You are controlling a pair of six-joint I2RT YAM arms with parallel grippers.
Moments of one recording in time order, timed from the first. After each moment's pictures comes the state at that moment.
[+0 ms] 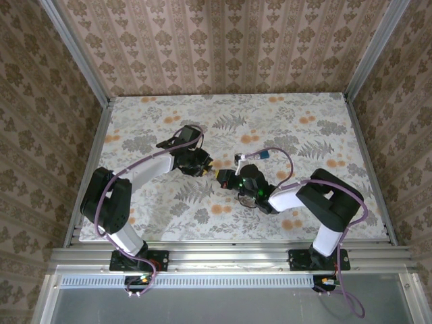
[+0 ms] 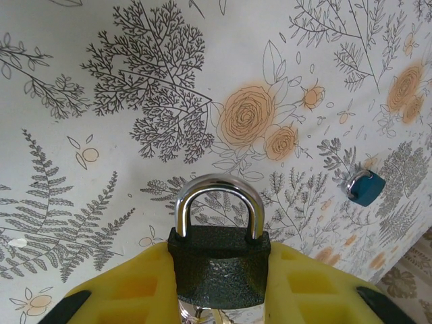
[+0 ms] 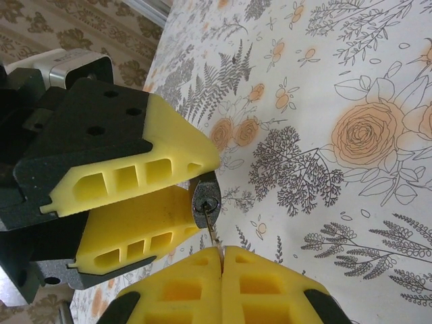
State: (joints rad) left arm -0.60 1.65 1.11 -0.50 0.25 -1.41; right arm 0.78 1.74 0.59 0.83 -0.03 0.93
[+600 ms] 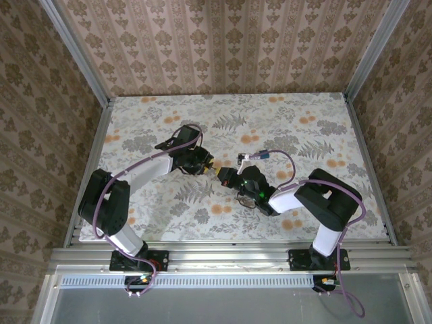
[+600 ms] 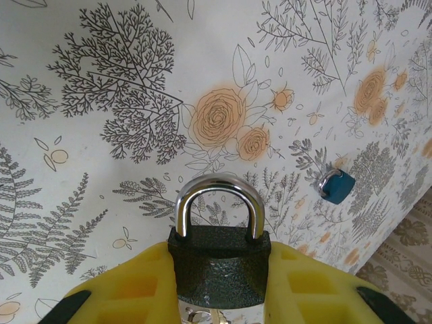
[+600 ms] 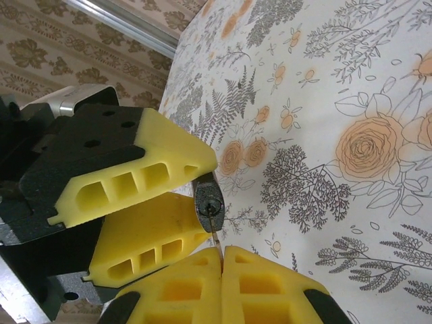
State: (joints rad) left arm -0.60 1.63 1.09 -0.43 0.25 -1.44; right arm 0.77 1.75 0.57 0.92 0.02 1.04
